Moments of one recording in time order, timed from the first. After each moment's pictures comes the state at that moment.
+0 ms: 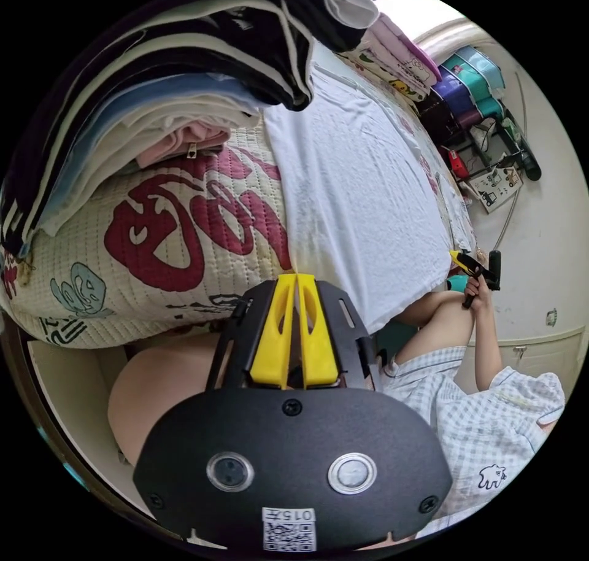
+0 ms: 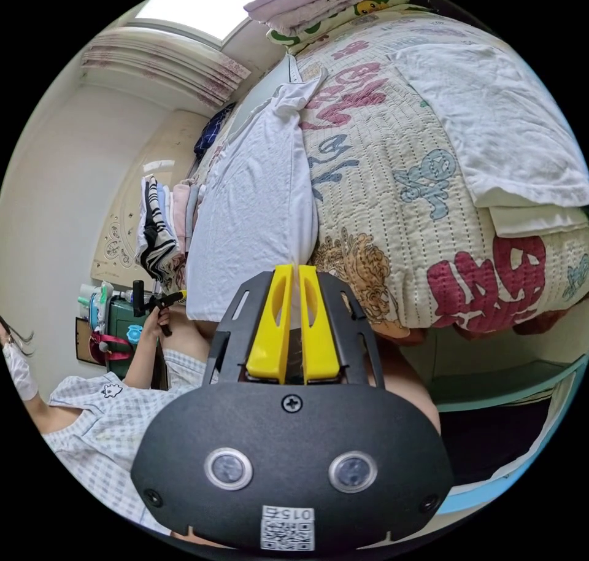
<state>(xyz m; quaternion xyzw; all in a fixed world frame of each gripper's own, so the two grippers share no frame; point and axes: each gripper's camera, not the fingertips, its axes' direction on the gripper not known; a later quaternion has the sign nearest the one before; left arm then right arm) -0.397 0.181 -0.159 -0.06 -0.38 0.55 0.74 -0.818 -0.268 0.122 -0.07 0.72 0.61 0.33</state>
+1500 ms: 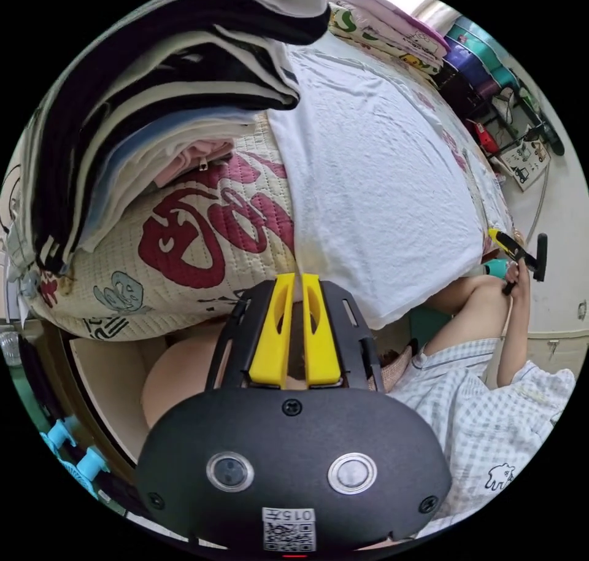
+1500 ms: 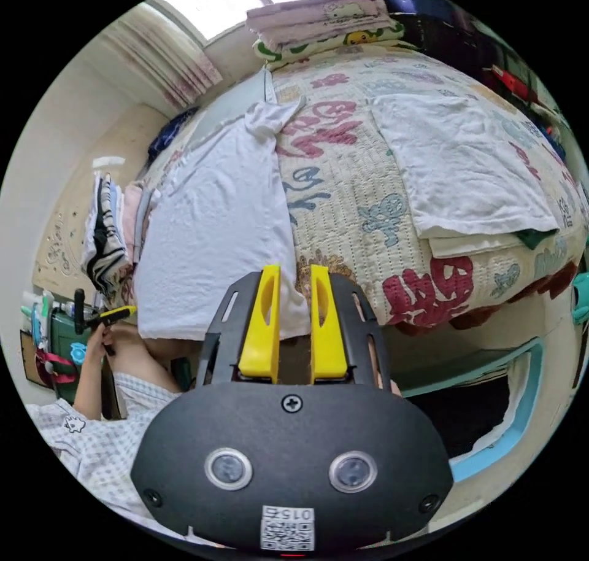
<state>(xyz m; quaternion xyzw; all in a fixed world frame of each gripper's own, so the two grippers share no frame) -0.184 0.326 -0.081 -0.04 -0.47 0.55 0.68 -0.720 -0.318 0.189 -0.15 0.80 0.54 0.21</state>
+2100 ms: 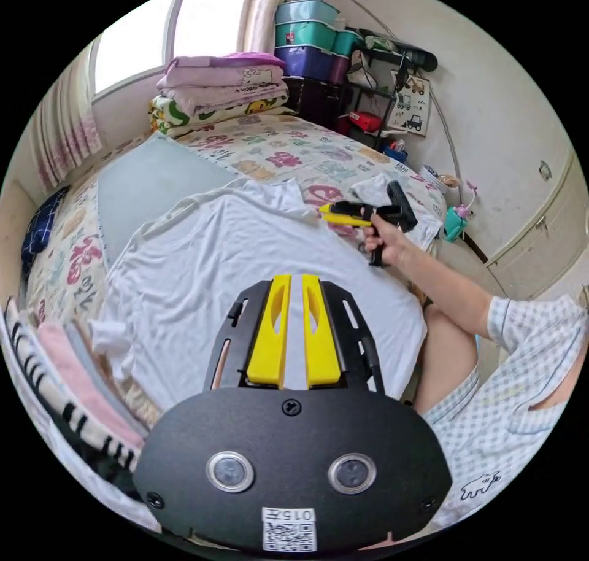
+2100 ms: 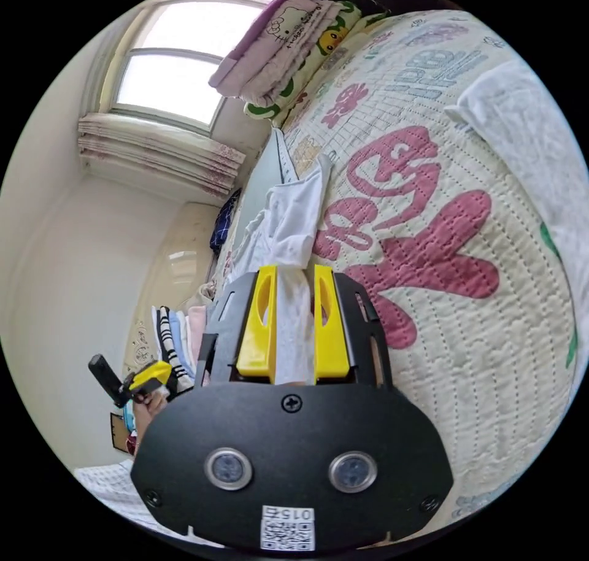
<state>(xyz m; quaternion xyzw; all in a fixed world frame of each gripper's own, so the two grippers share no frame) 0.158 0.475 0.370 -0.11 -0.31 0.79 0.52 -0.606 -0.399 -0.093 0.11 0.78 0.52 0.34</state>
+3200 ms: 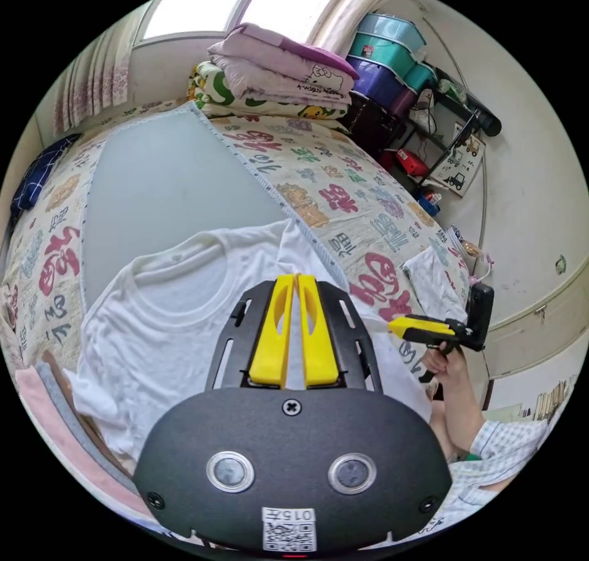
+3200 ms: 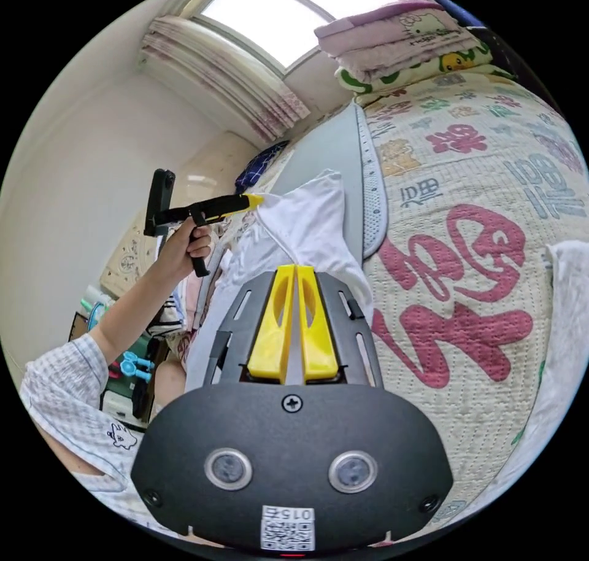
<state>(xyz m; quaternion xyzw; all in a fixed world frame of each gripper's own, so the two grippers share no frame) 0.287 0.226 0.650 -0.08 -0.31 0.71 0.63 -0.481 -0.393 -0.065 -0.11 0.73 0.50 0.45</state>
